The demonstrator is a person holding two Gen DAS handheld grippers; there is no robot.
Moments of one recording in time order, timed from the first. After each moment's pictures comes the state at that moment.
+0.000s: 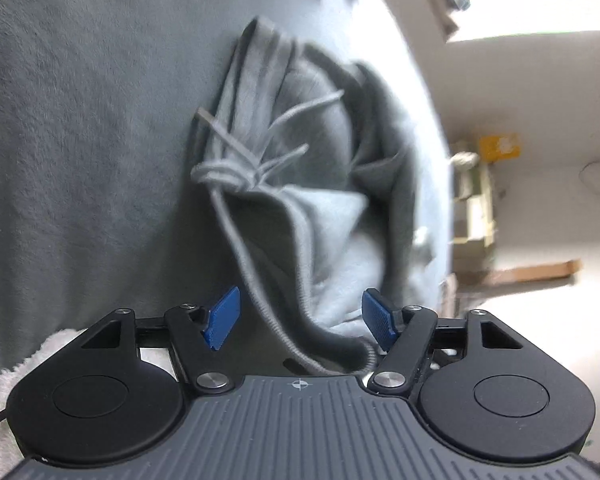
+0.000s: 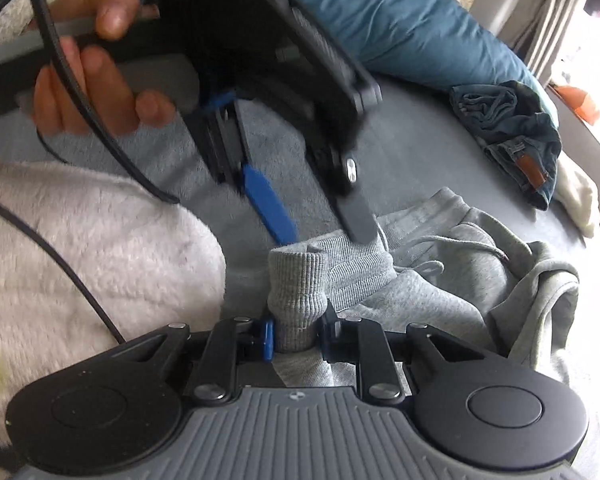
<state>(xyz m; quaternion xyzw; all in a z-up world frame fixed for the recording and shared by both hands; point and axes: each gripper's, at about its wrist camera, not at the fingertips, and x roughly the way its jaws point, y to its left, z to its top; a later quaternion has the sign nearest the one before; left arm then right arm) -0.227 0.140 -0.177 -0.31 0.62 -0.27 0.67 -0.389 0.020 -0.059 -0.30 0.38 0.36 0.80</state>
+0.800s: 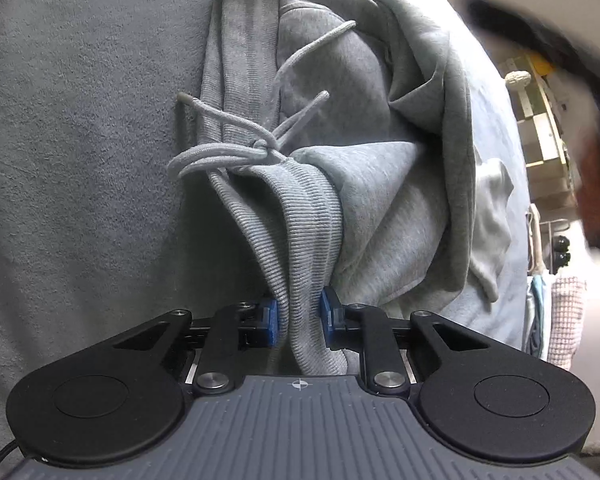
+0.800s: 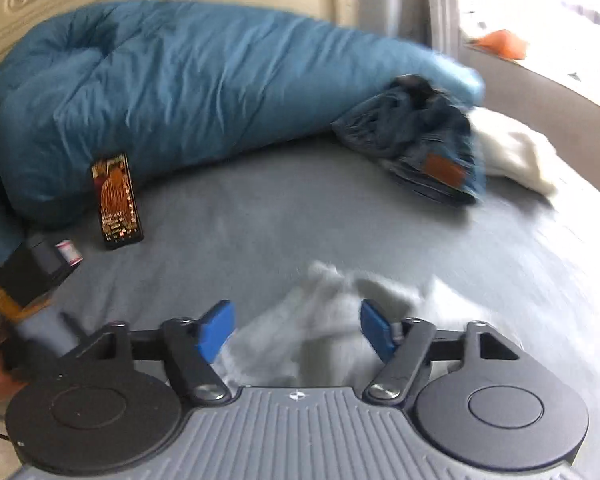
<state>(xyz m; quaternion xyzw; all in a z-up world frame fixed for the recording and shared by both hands) -0.221 0.105 -0.188 -0.13 0.65 -0.33 0.67 -0.203 -0.052 0.002 -0.11 0.39 0.35 0.85</state>
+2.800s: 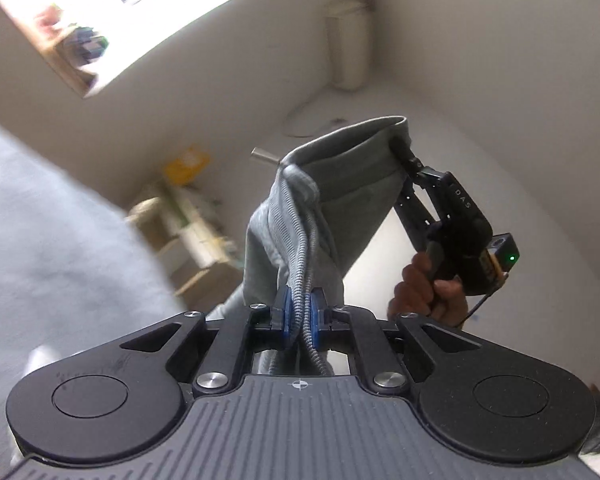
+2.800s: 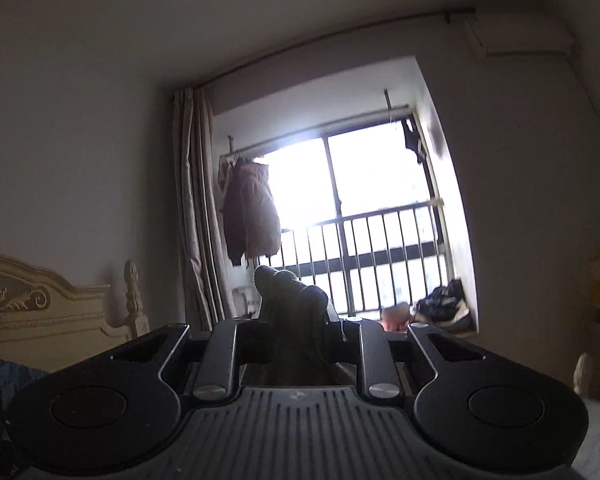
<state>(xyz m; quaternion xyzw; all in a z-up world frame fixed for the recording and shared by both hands) -0.271 0.003 0.080 -0.31 0.31 -0.66 0.61 -0.367 -0.307 0.307 0.10 -0.02 0.04 0.99</state>
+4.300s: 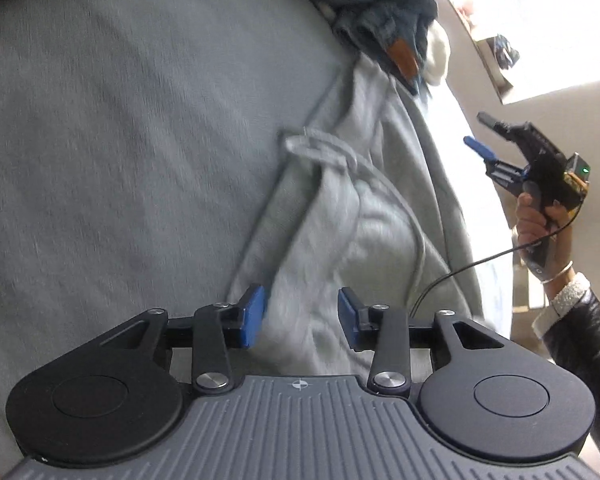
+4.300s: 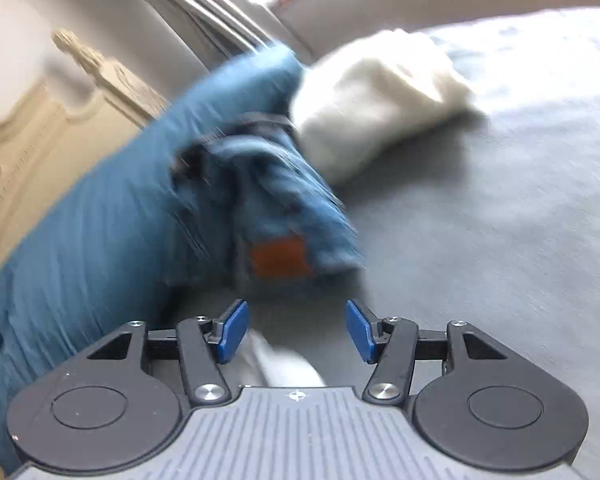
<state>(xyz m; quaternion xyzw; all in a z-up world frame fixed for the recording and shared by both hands) -0.139 0.245 -0.169 -0.27 0.58 -0.25 0.73 0.044 -0.175 -0.101 0.27 0.46 0.20 0.82</state>
